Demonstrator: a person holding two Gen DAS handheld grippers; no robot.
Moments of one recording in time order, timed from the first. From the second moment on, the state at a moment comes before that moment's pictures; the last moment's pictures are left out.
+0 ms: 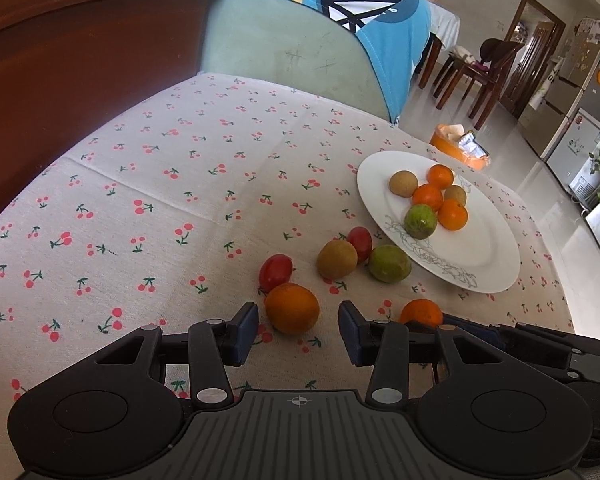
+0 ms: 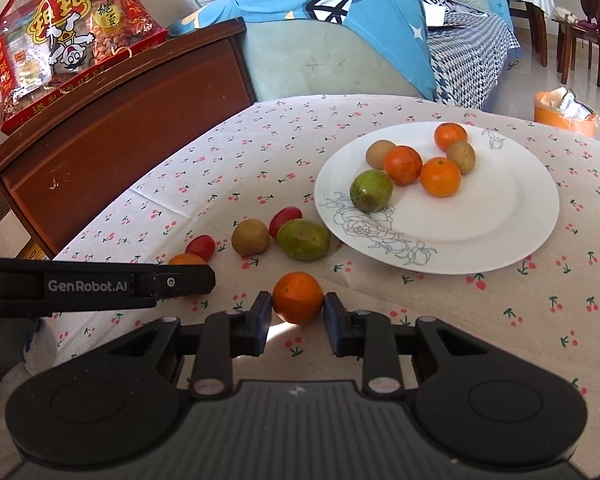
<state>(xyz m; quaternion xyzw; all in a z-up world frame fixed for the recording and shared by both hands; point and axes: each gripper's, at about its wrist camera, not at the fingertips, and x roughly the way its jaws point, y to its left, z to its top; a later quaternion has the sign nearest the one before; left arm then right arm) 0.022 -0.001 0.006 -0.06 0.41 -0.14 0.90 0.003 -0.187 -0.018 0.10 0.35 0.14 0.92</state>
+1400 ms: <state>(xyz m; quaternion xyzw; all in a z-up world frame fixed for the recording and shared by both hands) 0.021 -0.052 0.041 -0.04 0.32 -0.18 0.93 0.003 -0.236 0.028 0.15 0.27 0.08 0.95</state>
